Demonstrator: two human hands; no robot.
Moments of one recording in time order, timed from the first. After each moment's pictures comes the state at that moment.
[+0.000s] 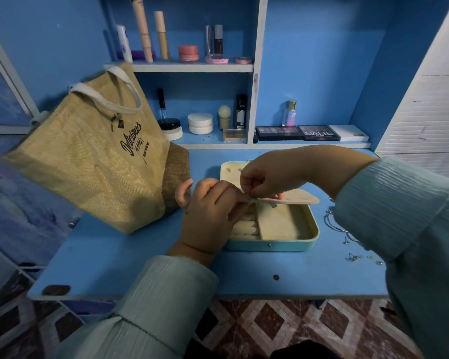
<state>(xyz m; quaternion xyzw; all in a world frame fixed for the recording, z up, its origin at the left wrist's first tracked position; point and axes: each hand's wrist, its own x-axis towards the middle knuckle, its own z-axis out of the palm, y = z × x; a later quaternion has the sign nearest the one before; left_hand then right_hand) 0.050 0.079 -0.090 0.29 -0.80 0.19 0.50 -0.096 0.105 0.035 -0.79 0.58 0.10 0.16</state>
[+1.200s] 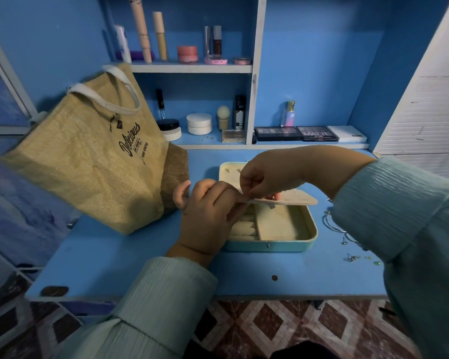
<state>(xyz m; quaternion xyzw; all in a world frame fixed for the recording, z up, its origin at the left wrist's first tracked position) 0.050 0.080 -0.089 0.30 -0.78 0.23 0.50 -0.099 0.103 0.034 -0.79 0.59 0.06 0.17</state>
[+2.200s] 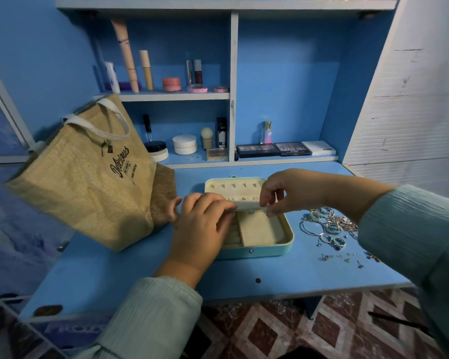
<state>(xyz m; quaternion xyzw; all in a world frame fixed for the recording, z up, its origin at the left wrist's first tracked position) 0.048 0.105 -0.071 0.33 -0.82 0.12 0.46 -0.146 0.156 0.031 -0.73 0.67 -0.04 0.16</state>
